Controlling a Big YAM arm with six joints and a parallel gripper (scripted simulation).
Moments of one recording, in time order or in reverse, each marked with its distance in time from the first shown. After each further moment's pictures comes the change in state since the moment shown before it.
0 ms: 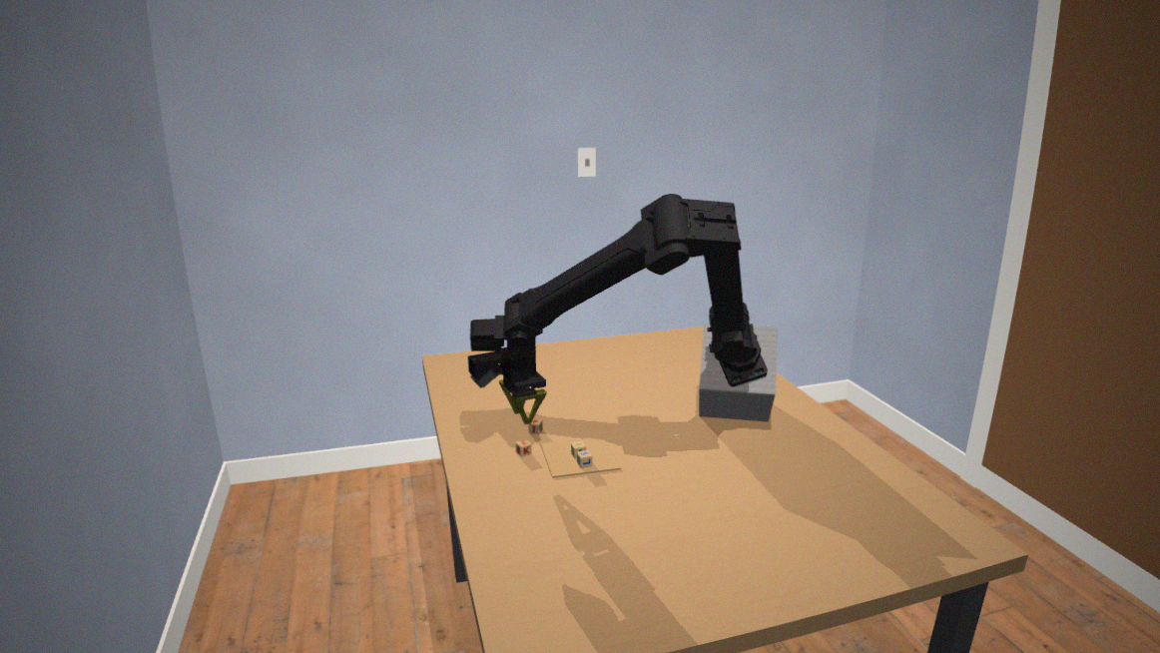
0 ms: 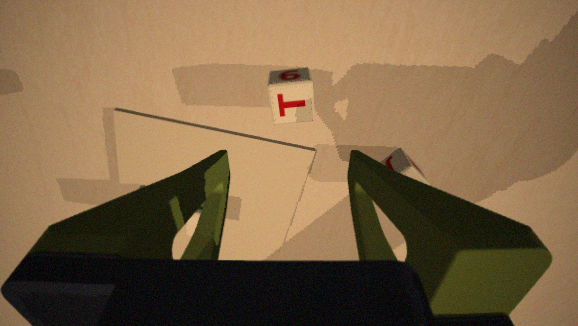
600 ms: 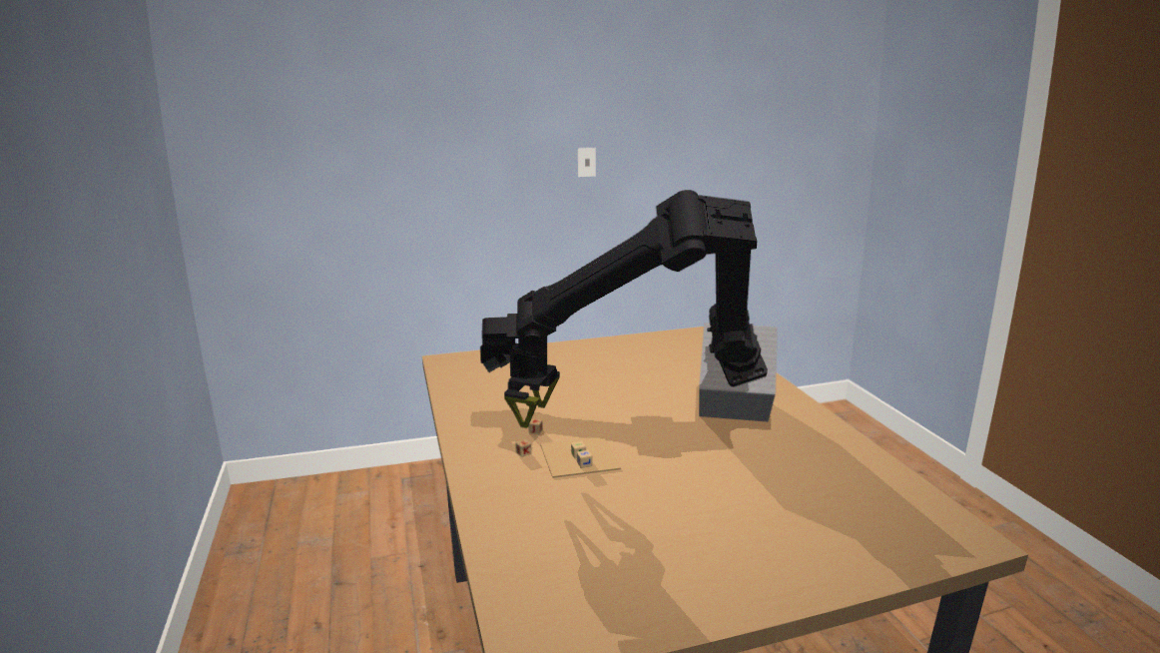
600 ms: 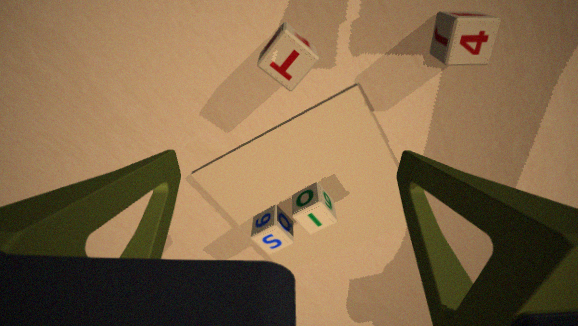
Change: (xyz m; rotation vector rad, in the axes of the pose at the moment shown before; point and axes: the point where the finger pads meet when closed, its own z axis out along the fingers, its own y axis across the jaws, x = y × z) arm 0.017 0.014 -0.006 0.009 -0.012 0.779
